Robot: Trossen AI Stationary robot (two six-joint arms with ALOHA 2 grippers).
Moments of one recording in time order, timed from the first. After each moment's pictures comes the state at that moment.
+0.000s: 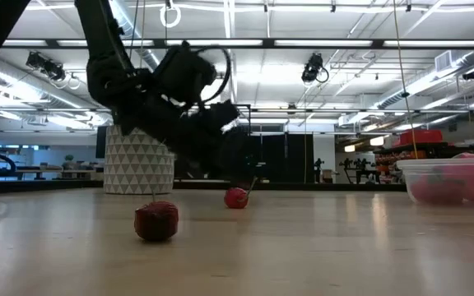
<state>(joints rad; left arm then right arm) 0.06 2.00 0.78 0.72 -0.29 -0.23 0.94 1.48 1.43 -0.82 1.07 0.98</state>
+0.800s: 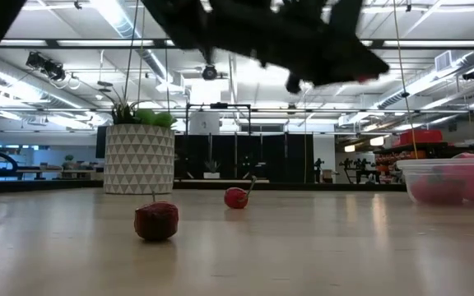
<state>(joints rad) -0.15 2.10 1.37 0.55 -0.24 -0.02 0.94 1.48 1.43 -0.81 1.07 1.01</state>
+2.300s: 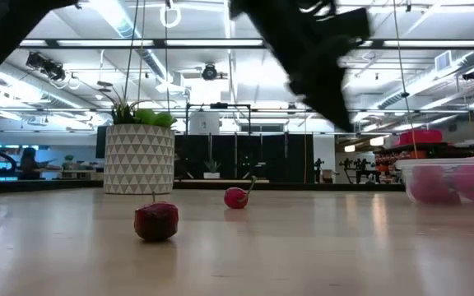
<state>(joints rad) -0.10 2.28 1.97 -0.56 -0.18 0.17 0.98 1.49 1.41 -0.81 0.94 1.19</state>
